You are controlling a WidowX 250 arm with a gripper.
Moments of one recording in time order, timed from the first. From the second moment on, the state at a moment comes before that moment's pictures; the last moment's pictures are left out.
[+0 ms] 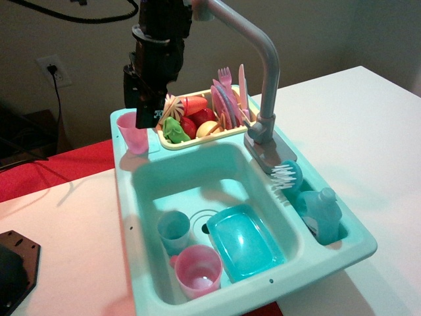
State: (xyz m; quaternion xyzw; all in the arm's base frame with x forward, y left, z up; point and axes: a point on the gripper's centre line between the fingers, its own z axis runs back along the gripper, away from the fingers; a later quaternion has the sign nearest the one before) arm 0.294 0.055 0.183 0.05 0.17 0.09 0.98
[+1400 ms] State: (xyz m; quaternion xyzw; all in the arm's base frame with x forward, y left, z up) arm 0.281 0.047 0.136 0.06 0.21 0.09 0.97
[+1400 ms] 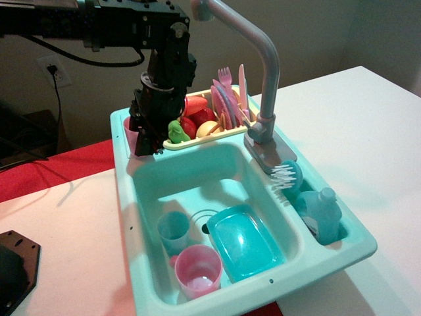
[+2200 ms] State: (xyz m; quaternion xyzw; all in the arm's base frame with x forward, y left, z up) arm 0.309 0.022 0.167 0.05 0.16 0.07 0.98
